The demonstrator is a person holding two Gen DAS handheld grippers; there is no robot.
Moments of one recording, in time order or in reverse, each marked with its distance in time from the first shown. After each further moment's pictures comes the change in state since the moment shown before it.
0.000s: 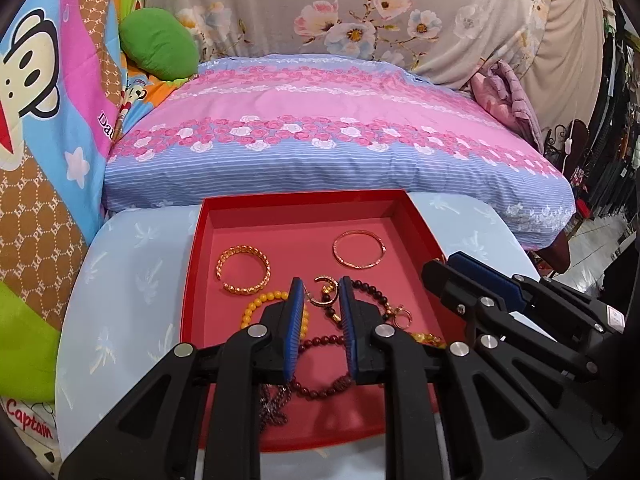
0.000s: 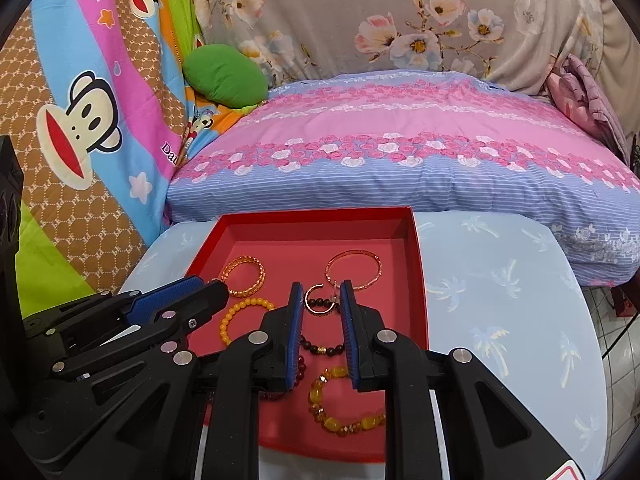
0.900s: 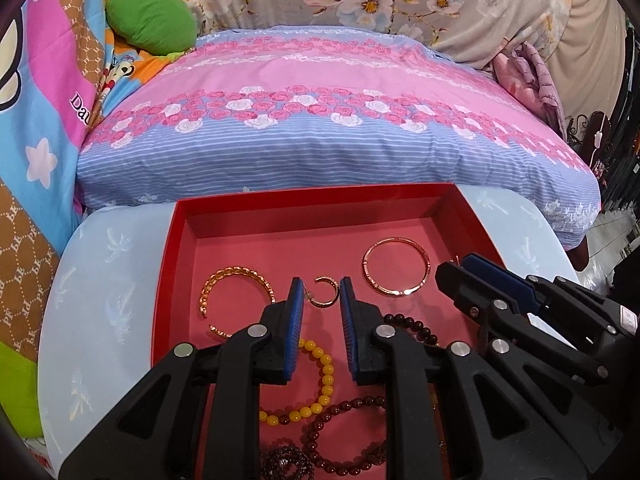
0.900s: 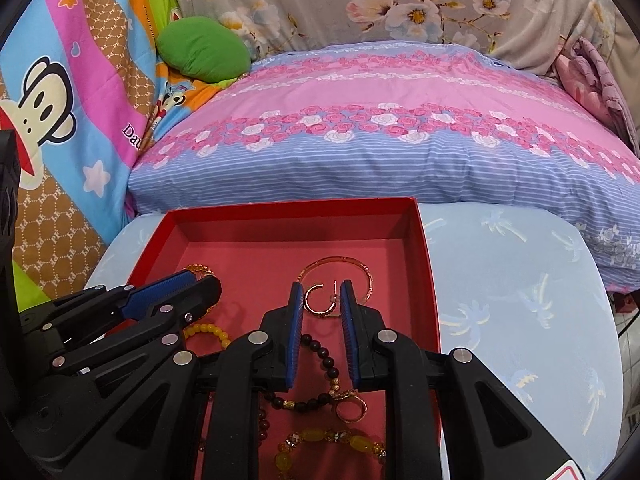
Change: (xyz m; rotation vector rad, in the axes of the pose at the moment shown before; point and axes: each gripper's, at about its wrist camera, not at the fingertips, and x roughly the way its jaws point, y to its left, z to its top) left arm 0.083 0.017 0.022 -0.011 0.090 0.023; right arm 0.078 -0.017 0.017 0.006 0.090 -0.033
